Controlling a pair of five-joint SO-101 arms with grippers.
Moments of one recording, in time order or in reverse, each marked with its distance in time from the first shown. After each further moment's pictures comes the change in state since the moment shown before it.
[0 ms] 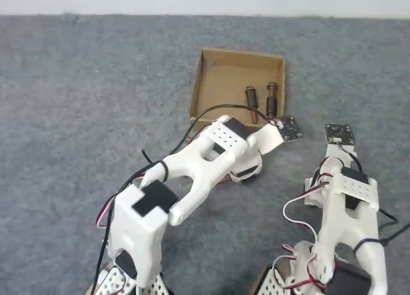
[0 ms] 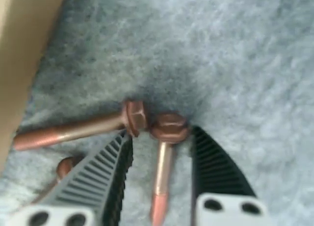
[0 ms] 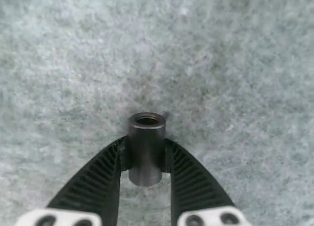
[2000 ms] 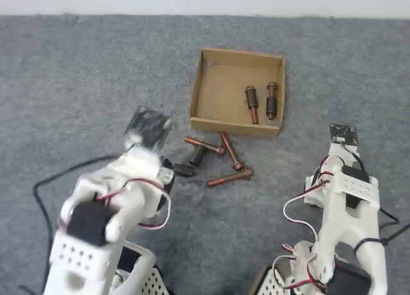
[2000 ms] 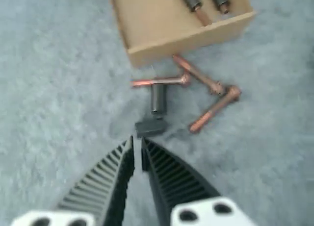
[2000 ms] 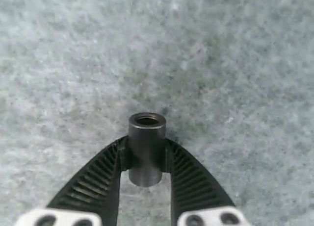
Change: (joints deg) left arm -19.1 -91.6 38.6 19.4 23.9; right arm 0.0 0.0 -1.1 2.0 -3.6
